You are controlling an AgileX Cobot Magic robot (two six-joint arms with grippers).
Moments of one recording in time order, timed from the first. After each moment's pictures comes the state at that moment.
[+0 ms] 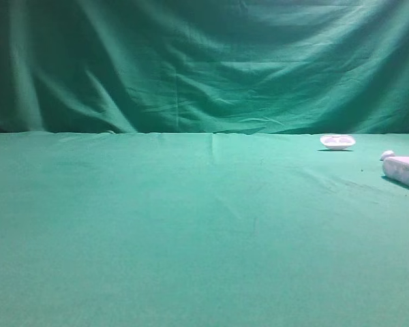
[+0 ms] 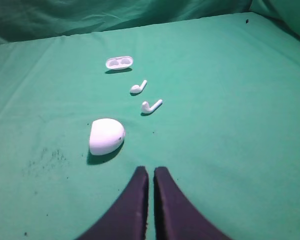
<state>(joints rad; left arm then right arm) 0.03 -0.01 0.02 -0.03 0.35 0.02 0.06 -0.01 0.02 -0.05 0.39 0.07</state>
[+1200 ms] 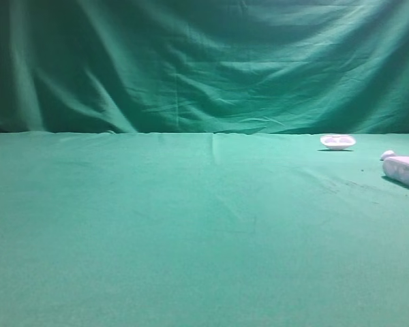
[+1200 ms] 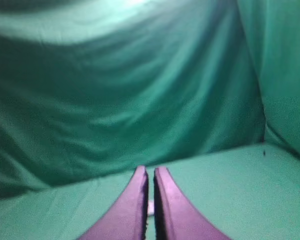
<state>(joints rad) 0.03 -0.01 0.02 -0.03 0.35 0.02 0.06 0.01 -0.02 0.04 0.05 0.09</state>
